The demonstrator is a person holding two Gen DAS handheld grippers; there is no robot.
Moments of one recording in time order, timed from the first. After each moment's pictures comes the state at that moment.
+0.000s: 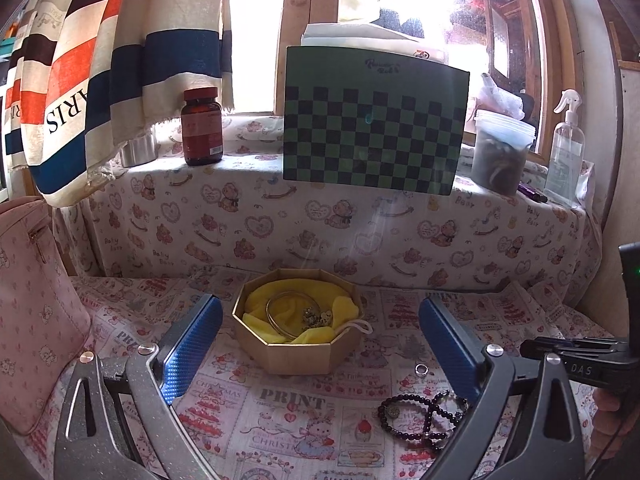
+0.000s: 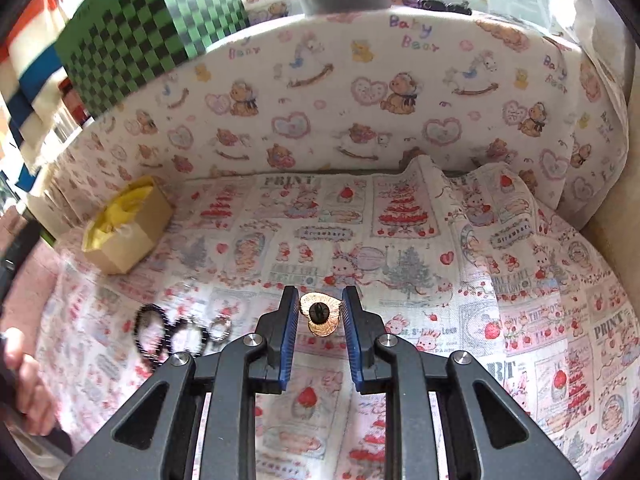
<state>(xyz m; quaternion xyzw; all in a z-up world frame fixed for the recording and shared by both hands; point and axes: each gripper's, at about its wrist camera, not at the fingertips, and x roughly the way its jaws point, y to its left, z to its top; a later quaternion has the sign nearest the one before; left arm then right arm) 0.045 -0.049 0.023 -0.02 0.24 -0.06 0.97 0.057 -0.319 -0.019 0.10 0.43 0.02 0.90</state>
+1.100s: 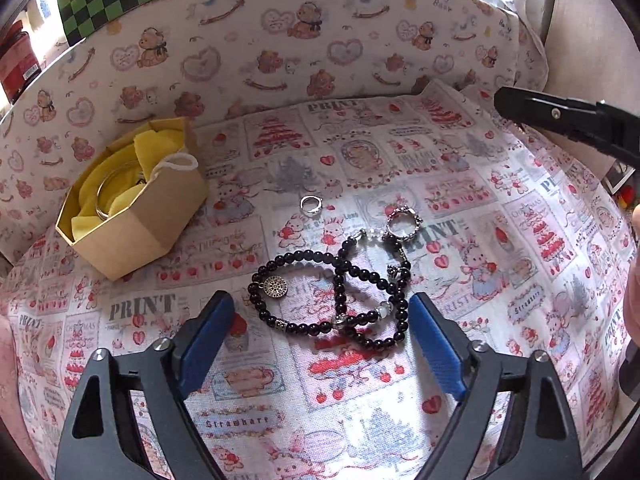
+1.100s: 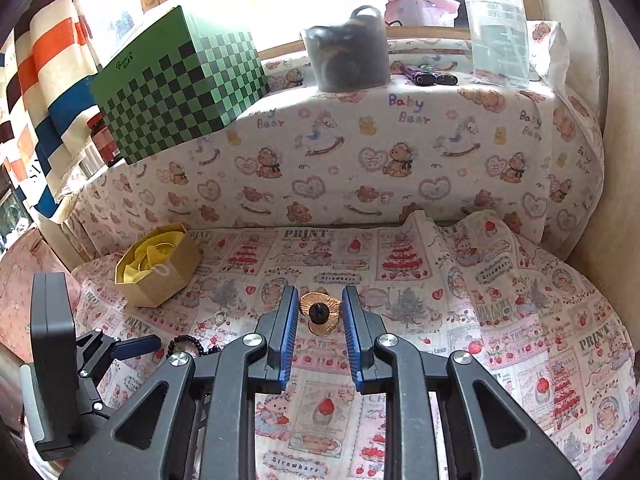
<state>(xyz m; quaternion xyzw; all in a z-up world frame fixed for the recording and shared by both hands) 0.055 -0.136 -0.058 0.12 0.47 -0.22 0.85 0.038 -0.313 0.010 0.09 0.36 0.02 0.93</state>
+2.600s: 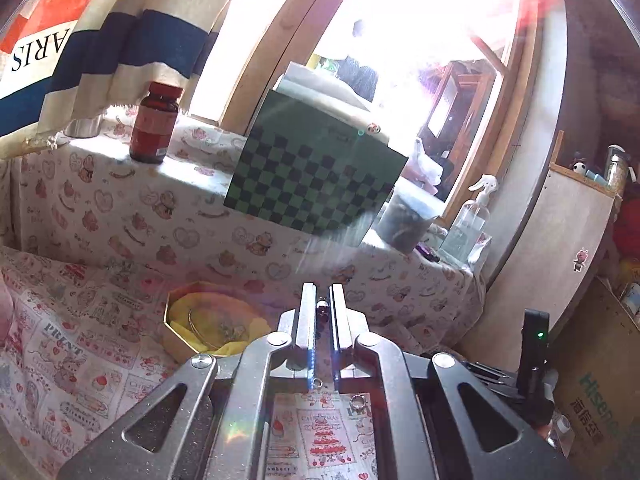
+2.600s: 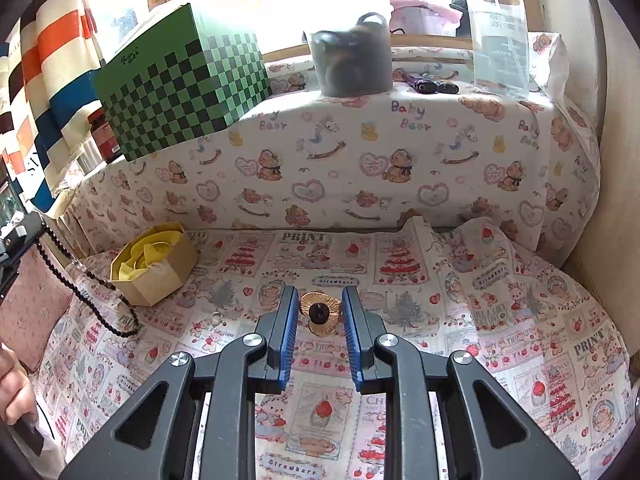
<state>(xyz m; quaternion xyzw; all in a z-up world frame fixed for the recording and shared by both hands) 0.031 0.004 0.057 -0.18 0.21 -0.25 0.93 0.036 -0.309 0.010 0.07 0.35 0.02 0.93</state>
